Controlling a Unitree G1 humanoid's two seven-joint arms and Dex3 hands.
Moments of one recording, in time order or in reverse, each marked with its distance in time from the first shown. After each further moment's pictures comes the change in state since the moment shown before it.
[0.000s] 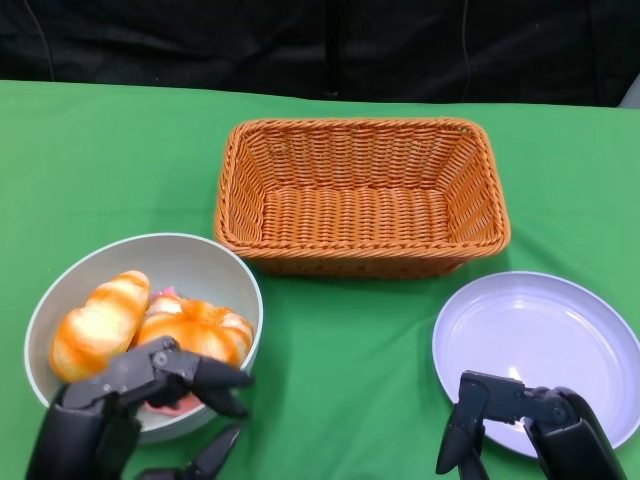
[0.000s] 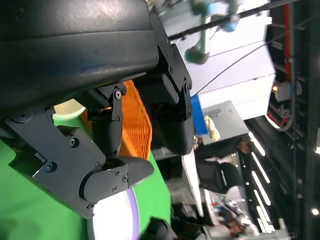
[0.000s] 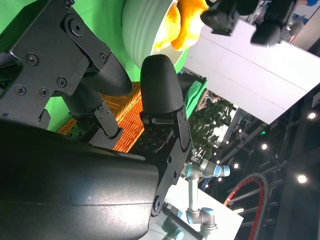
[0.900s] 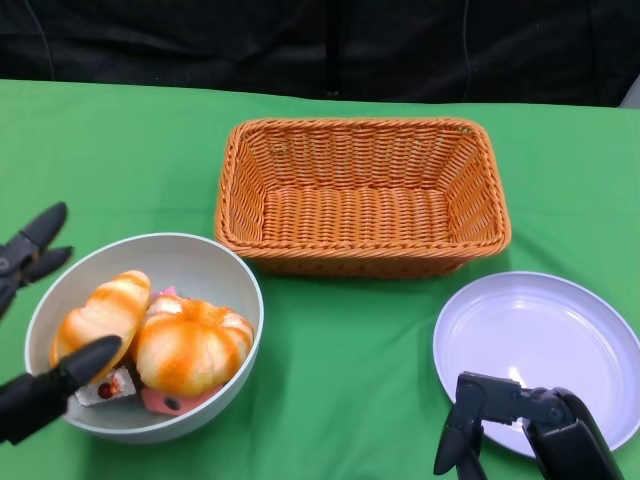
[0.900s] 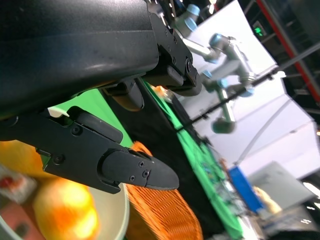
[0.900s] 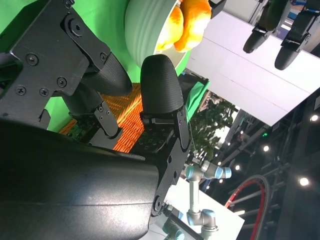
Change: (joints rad) left arm -0.108 0.104 0.285 -0.008 0.186 0.146 0.188; right arm -0.001 0.000 0.001 0.005 -0.014 0.001 -0.006
